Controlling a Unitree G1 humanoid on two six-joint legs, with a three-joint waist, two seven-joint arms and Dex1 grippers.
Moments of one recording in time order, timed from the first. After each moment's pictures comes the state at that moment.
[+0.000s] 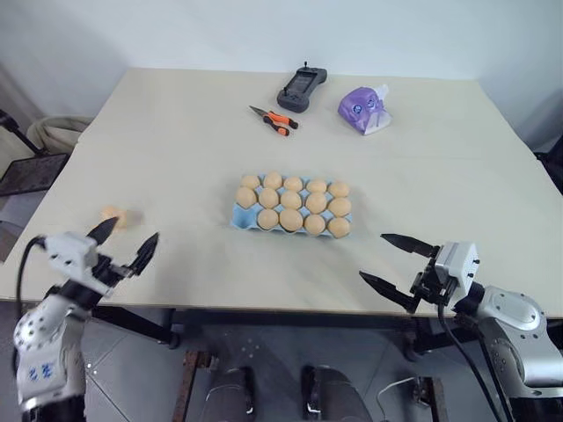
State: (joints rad) left arm 0.07 0.42 0.58 -0.07 -0.38 0.03 -0.52; right arm 0.01 -0.60 -0.17 -0.21 0.46 0.00 0.97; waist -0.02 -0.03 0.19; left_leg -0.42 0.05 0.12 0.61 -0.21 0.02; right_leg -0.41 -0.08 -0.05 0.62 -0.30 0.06
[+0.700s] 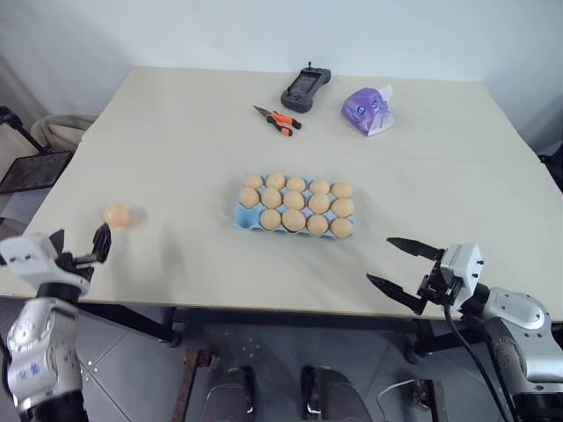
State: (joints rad) left arm -0.16 0.47 0.59 0.05 -0.43 0.25 -0.22; right arm 0.01 -0.62 -0.19 -0.11 0.46 -0.04 1.02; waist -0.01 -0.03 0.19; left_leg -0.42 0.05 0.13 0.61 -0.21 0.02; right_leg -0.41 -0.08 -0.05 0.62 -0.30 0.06
